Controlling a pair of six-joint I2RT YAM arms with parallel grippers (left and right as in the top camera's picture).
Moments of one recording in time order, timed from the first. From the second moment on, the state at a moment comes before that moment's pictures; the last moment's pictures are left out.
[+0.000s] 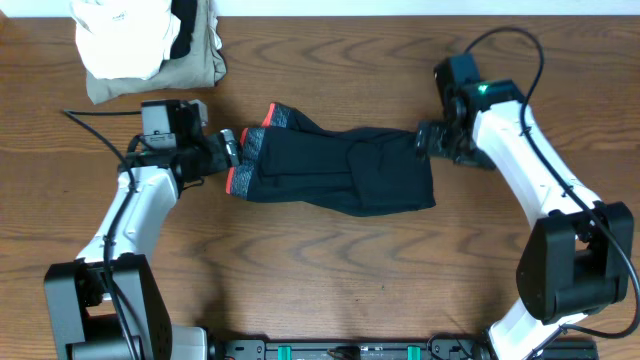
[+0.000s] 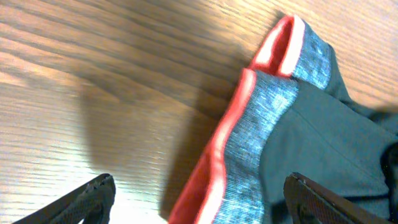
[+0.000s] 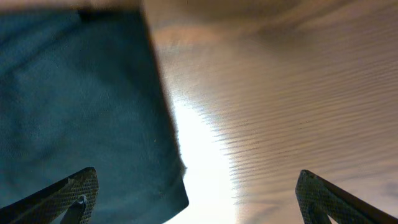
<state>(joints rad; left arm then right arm) 0.10 1.59 0.96 -0.41 0.29 -0.23 0.22 1.84 1.40 -1.04 0.11 0.43</state>
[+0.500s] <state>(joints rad) 0.20 1.75 0.96 -0.37 0.48 -0.19 0.22 1.84 1.27 -0.95 -0.02 0.43</state>
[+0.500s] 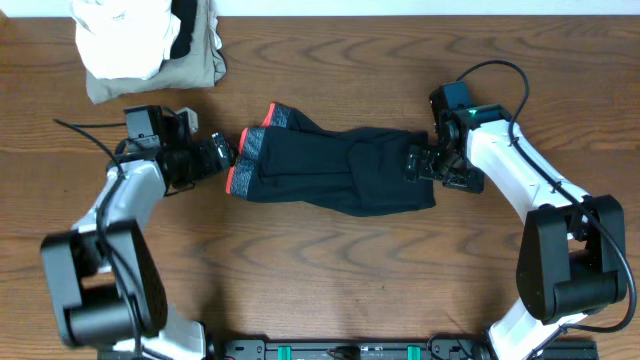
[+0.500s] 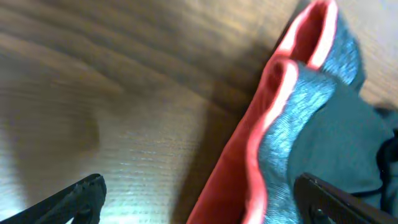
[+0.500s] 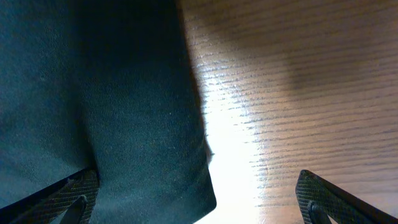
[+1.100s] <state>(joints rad) 0.19 1.80 0.96 -0.35 0.58 -0.17 0.22 1.39 1.26 -1.05 -0.03 0.44</state>
